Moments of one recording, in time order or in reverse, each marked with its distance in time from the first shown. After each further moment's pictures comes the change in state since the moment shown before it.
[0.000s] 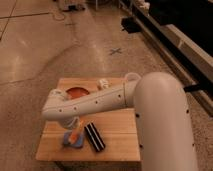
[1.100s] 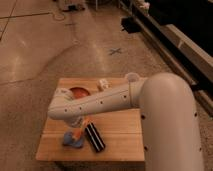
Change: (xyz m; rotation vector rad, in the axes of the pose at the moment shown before) arm 0.023 0.016 0.002 0.002 0.045 0.128
